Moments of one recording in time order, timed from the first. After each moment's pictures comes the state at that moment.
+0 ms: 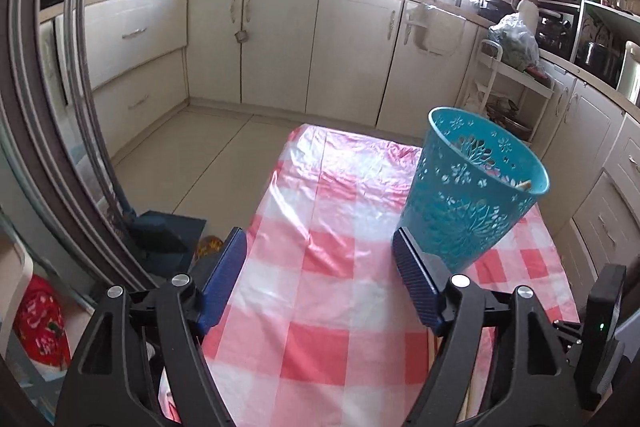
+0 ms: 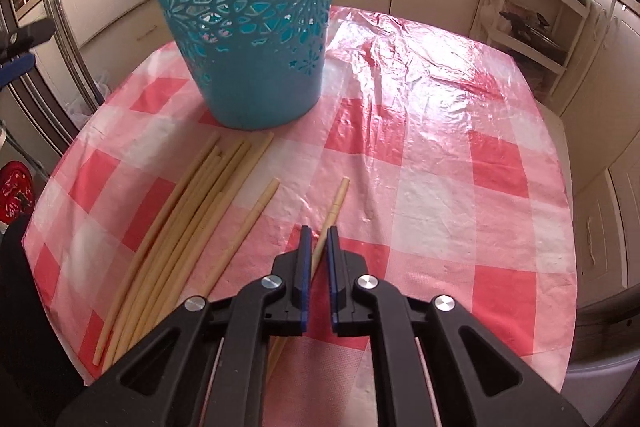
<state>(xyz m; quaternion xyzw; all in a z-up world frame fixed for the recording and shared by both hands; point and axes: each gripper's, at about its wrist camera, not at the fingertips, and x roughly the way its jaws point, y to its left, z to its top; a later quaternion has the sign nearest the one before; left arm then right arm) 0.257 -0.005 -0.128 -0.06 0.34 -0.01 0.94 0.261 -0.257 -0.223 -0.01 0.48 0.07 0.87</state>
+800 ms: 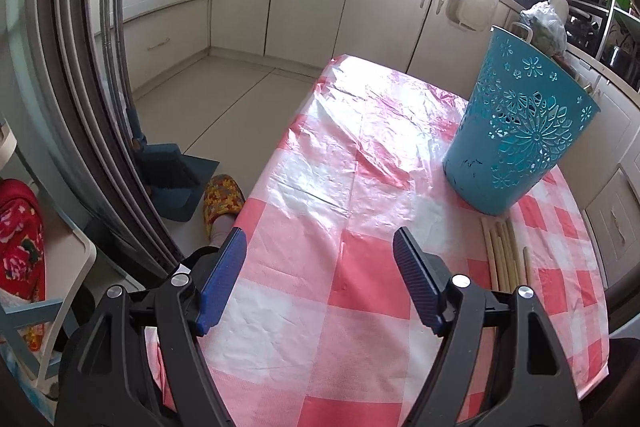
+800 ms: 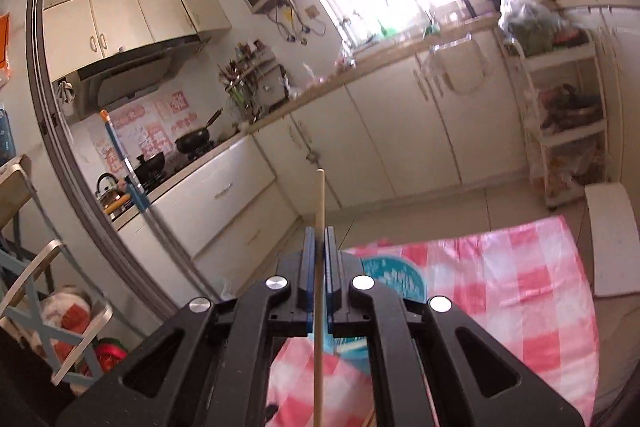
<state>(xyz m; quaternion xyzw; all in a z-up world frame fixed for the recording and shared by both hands) 0.234 0.023 -0.210 -0.09 0.38 0.01 0.92 0.295 -0.273 -0.003 0.21 0.18 0.16 0.95</state>
